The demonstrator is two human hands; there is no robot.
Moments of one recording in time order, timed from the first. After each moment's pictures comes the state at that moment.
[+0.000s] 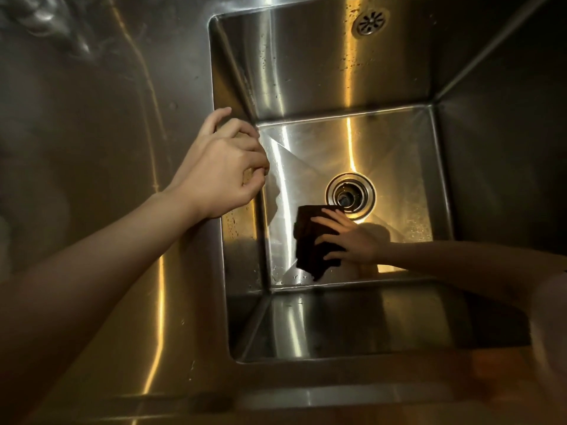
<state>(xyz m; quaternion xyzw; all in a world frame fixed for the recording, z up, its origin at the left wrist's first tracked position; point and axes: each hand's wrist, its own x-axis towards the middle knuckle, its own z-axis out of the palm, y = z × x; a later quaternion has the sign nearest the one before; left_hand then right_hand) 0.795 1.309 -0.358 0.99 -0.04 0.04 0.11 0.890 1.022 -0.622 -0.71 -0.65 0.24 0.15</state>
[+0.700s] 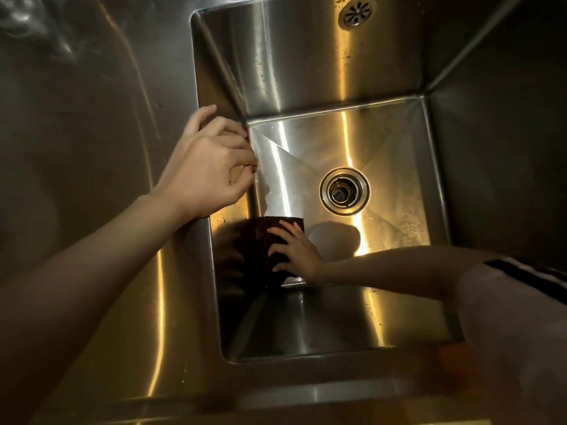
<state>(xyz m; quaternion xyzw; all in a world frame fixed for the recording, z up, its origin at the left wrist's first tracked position) 0.796 1.310 -0.361 0.99 -0.03 0.03 0.12 0.794 1.086 -0.612 -0.75 -0.54 0.31 0.23</state>
